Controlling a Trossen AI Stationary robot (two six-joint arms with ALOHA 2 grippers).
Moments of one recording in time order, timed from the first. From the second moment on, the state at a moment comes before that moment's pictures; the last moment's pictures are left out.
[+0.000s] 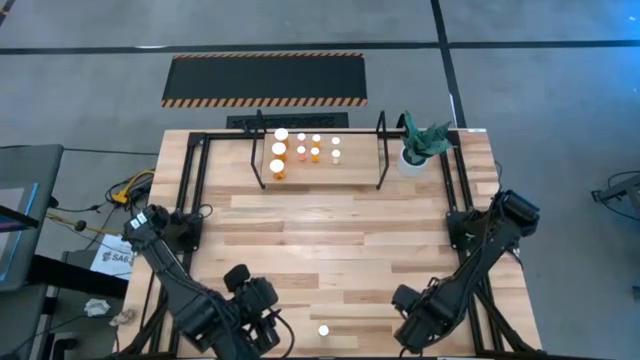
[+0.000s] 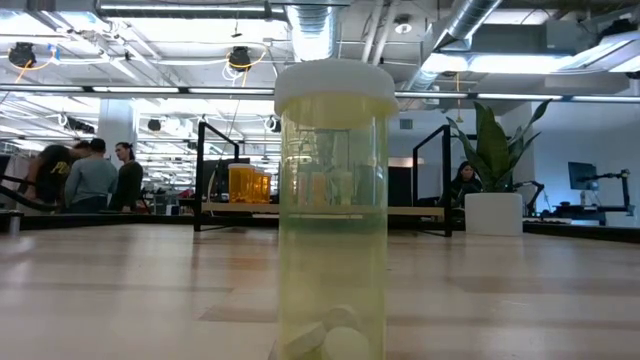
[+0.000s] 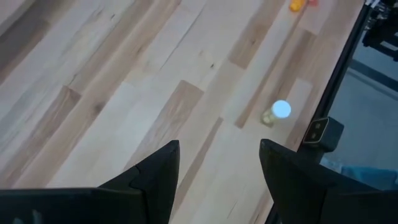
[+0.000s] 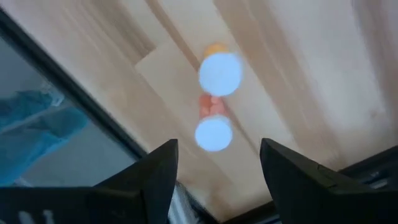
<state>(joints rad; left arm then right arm) -0.83 1.91 2.01 -1.45 -0.57 -1.32 0.84 1.79 1.42 -1.16 -0.14 1.46</state>
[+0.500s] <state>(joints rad) -0.81 1.91 2.01 -1.45 -0.56 -1.31 0.87 1.87 1.42 -1.15 -0.12 1.45</state>
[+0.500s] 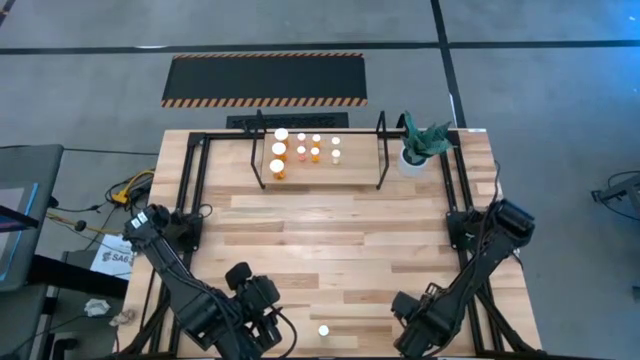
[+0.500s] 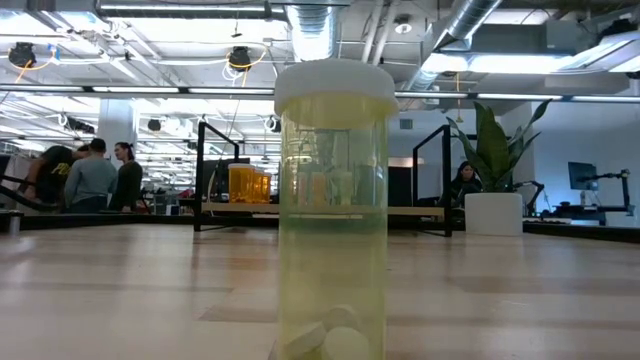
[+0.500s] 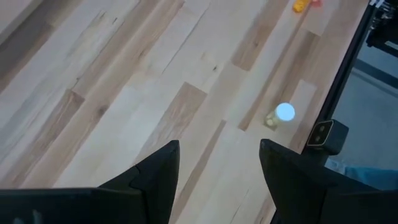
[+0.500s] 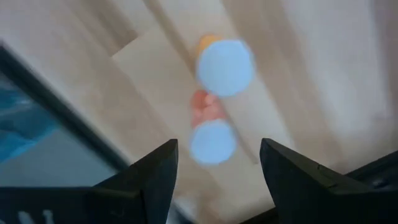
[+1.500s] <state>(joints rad) -0.81 1.91 2.01 -1.45 -0.56 -1.31 0.87 1.90 1.36 -1.09 -0.16 1.36</state>
